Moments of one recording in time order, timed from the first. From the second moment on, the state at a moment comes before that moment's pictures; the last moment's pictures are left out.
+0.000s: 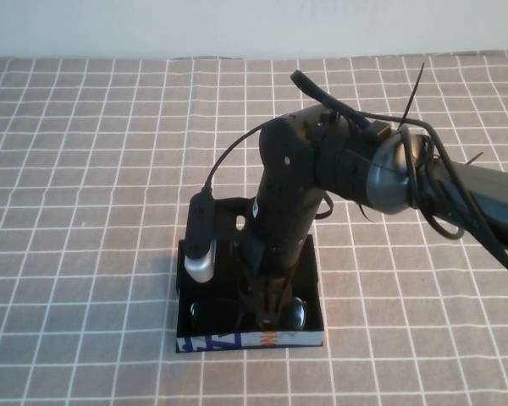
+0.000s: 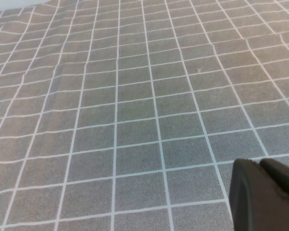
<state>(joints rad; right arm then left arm) 0.75 2.09 -1.75 0.20 1.13 -0.87 -0.06 -0.02 0.02 0.03 0.37 0.08</state>
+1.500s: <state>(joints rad) 0.76 2.13 -1.76 0.22 1.11 -0.88 -0.06 -0.02 0.02 0.03 0.37 0.08</state>
